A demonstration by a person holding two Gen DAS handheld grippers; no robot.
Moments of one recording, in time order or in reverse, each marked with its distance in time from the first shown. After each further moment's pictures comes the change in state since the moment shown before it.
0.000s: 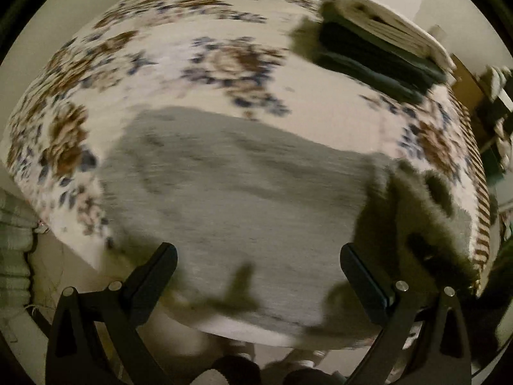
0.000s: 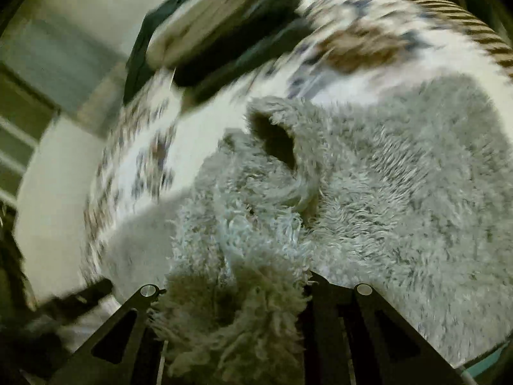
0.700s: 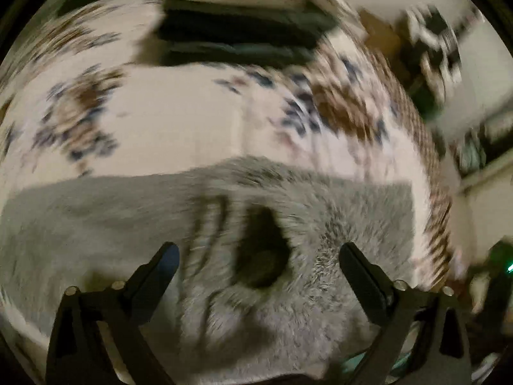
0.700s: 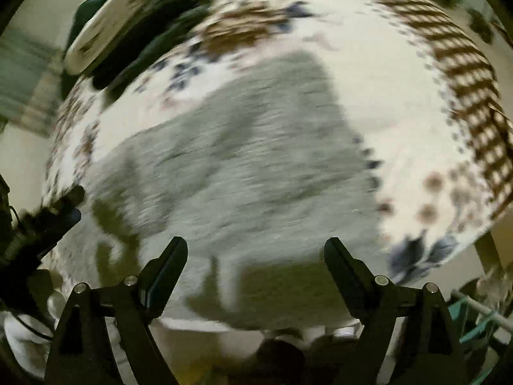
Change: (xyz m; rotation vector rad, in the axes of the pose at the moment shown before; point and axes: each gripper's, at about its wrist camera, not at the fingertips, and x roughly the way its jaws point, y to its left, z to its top) left arm 0.051 -0.159 0.037 0.398 0.052 -0.292; right arm -0.075 -0.121 0.007 0.194 0.143 -0.251
